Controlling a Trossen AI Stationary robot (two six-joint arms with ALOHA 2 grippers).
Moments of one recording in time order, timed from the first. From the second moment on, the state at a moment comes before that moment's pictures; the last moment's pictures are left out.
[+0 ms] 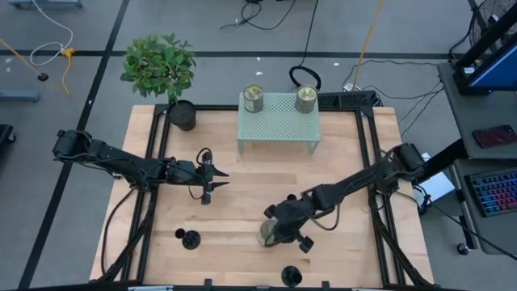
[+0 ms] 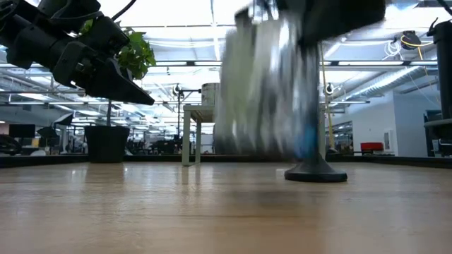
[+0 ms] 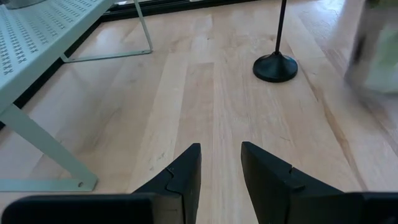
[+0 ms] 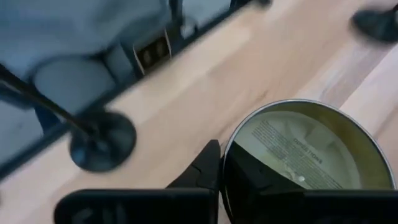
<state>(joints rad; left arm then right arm) -0.12 1.09 0.30 0.37 -0.18 0.06 0.37 1.74 1.15 -0.16 -0.34 -0.30</state>
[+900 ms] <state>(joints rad) -0.12 1.09 0.30 0.40 -0.18 0.06 -0.24 1.34 1.23 -0.17 0.04 -0.31</state>
